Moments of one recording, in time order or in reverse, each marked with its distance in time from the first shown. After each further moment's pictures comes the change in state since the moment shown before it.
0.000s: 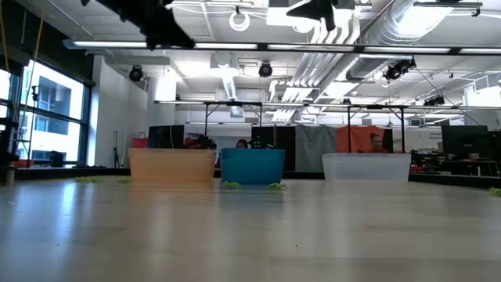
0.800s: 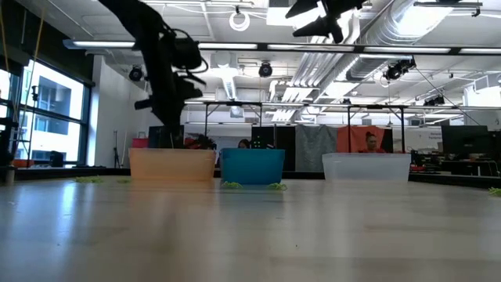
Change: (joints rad) left arm 0.197 0.577 0.221 -0.416 -0.210 -0.370; right arm -0.079 0.008 0.000 -0.107 0.036 0.005
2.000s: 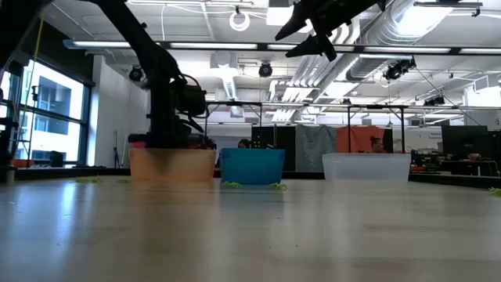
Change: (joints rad) left arm 0.065 0.285 -0.024 0.048 -0.015 -0.068; right arm -0.001 0.103 0.000 -0.017 -0.006 0.108
